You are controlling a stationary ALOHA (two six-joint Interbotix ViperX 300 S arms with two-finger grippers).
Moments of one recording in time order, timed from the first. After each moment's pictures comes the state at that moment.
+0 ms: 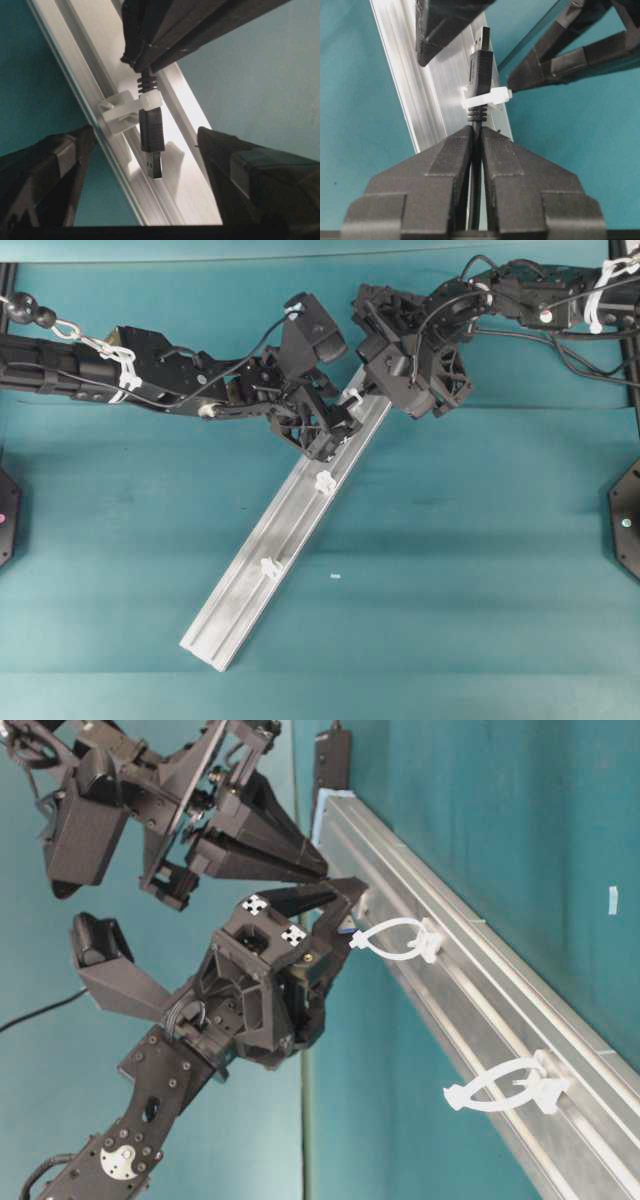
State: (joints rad) left arm 0.27 0.32 0.41 0.02 -0.07 -0.37; right arm -0.54 0.14 0.47 0.57 0.60 -1.78
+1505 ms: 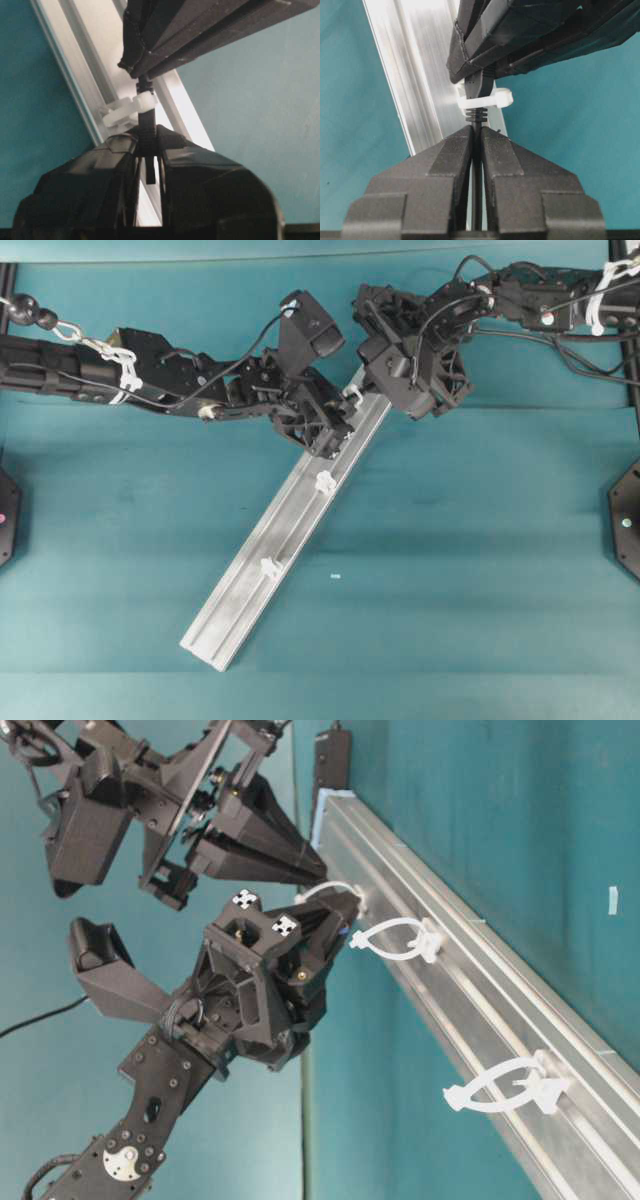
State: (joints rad) left arm 0.27 0.32 0.41 0.02 -0.10 -0.41; right arm -0.54 0.14 0.48 0.57 0.55 -1.78
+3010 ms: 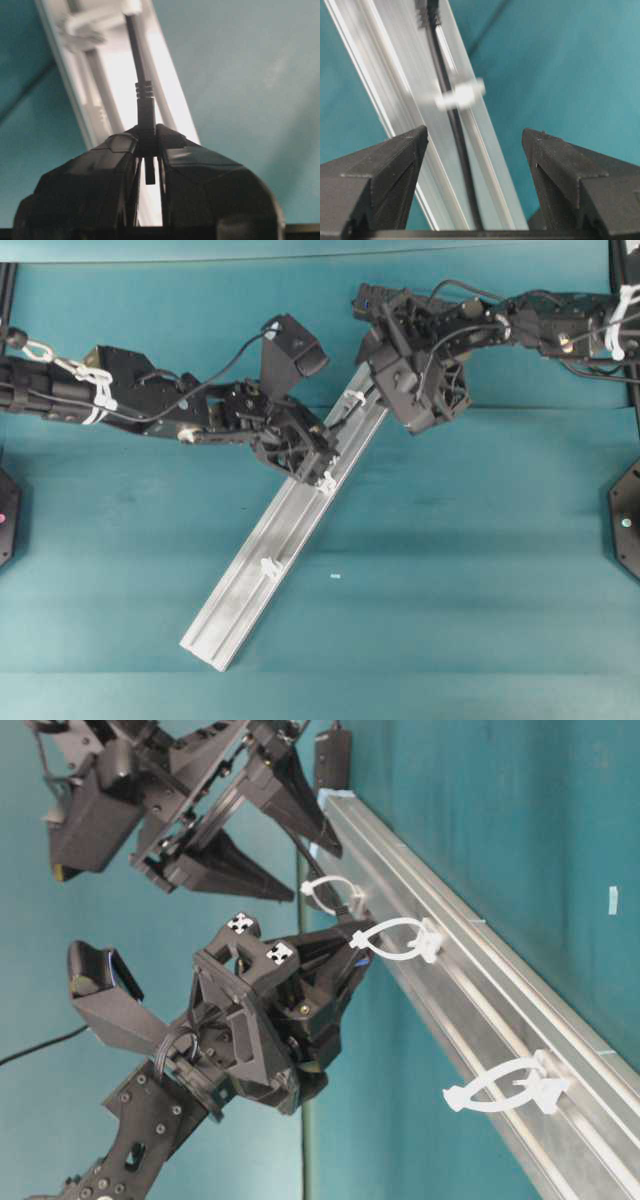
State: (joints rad) left arm 0.18 0.23 0.49 0.02 -0.02 -0.58; right arm -0.48 0.07 0.59 0.57 0.33 -1.70
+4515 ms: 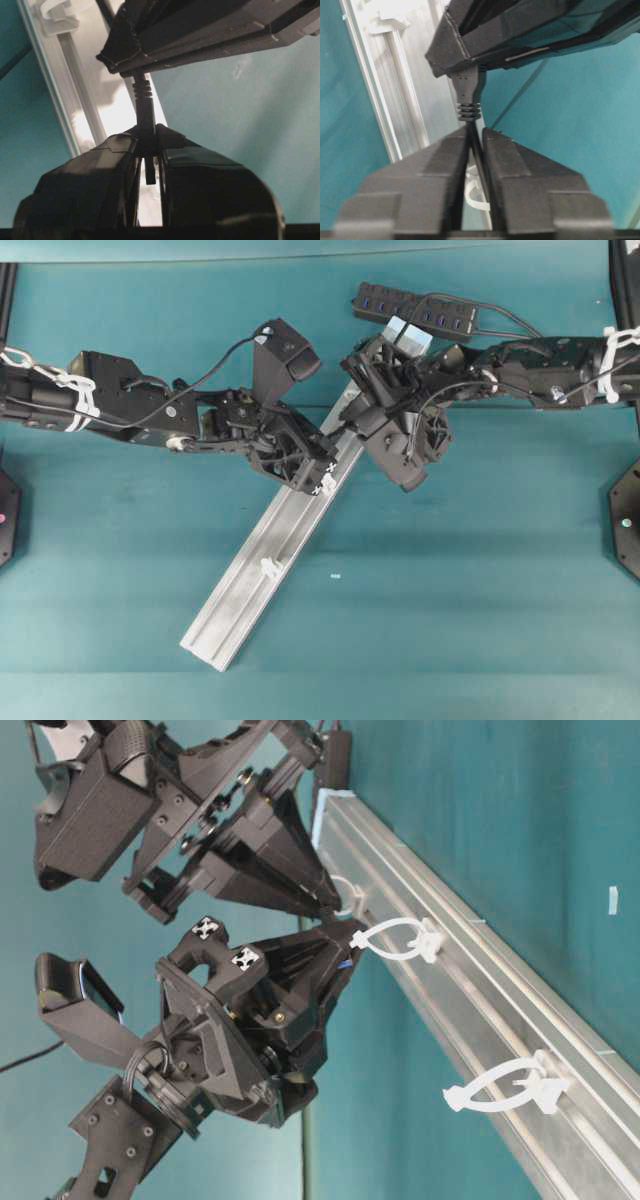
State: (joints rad) left arm 0.16 0.18 0.51 0.02 -0.02 -0.63; right arm -0.33 0.08 0.60 0.57 0.20 -1.70
